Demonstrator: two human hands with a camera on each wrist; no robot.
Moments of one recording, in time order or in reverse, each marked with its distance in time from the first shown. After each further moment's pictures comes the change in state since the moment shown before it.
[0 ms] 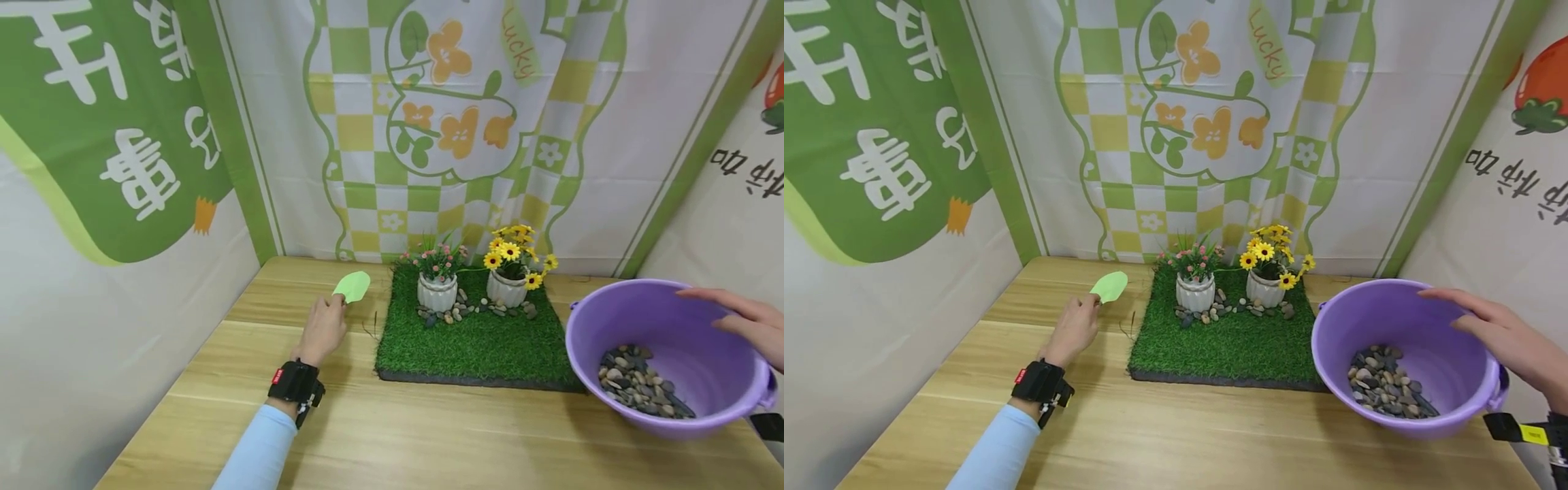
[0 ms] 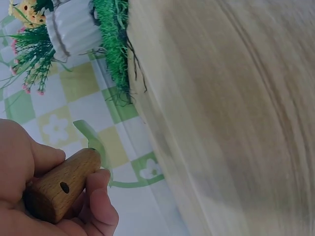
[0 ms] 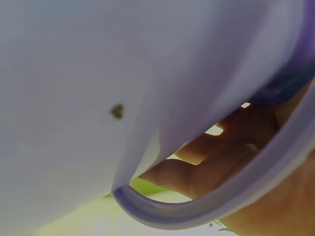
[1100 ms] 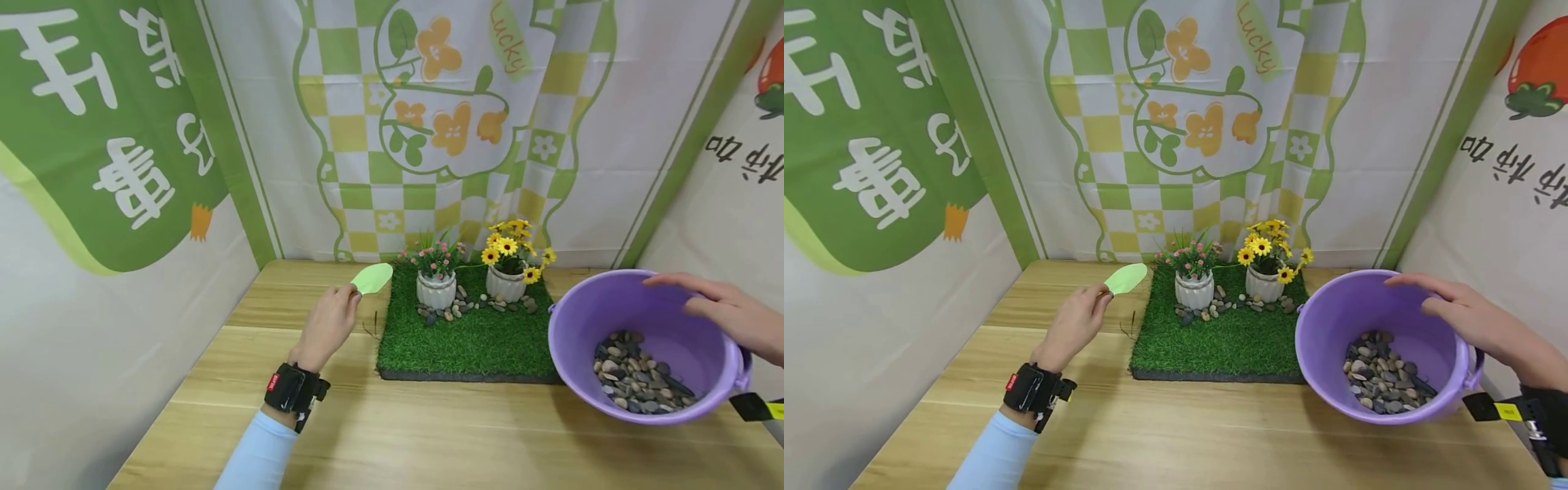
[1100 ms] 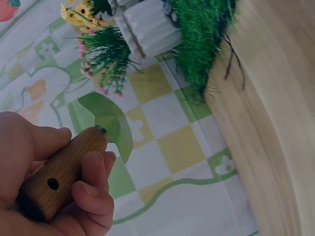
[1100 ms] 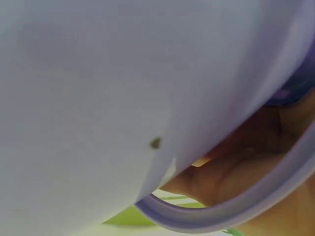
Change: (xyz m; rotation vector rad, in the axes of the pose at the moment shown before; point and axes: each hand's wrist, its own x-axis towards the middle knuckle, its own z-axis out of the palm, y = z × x) left_hand -0.003 0.043 -0.041 -0.039 0.108 0.195; right_hand 0.014 -0.030 0.016 0.035 -0.131 -0.039
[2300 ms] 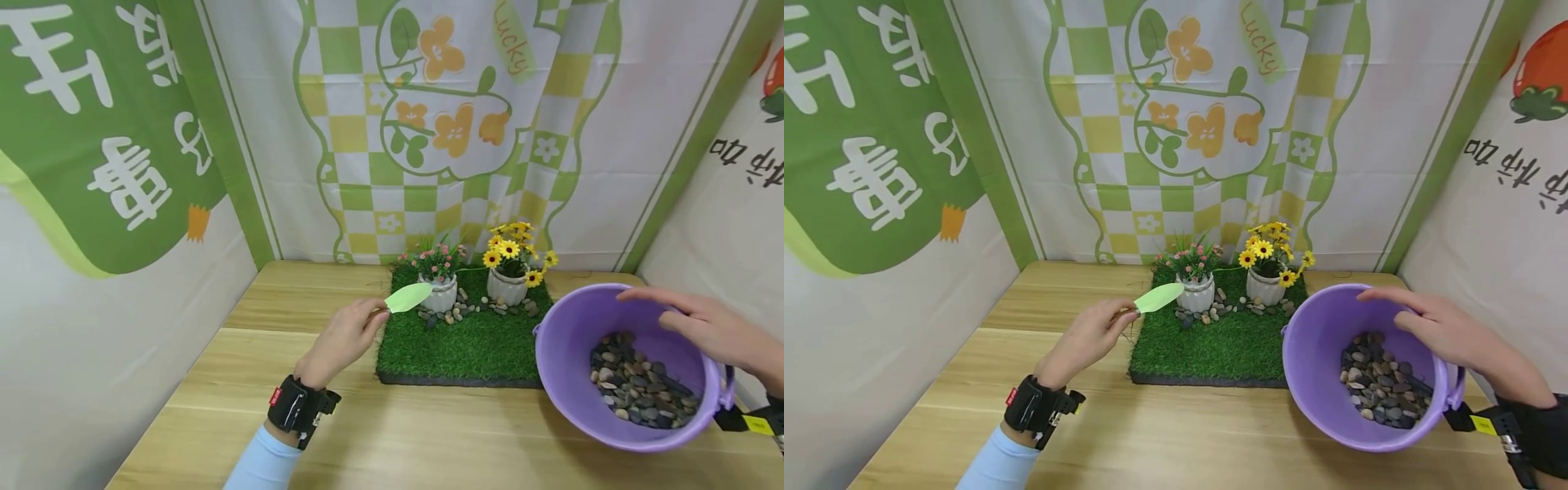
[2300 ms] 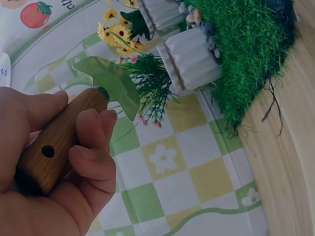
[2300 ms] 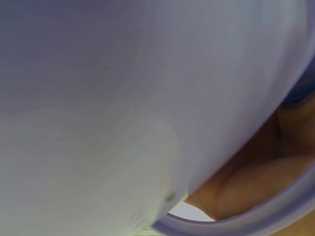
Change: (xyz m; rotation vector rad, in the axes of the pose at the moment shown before) left_hand -0.005 0.029 -0.001 -0.169 -0.173 0.132; right_hand 0.010 -0.031 0.029 -0.219 0.065 -0.106
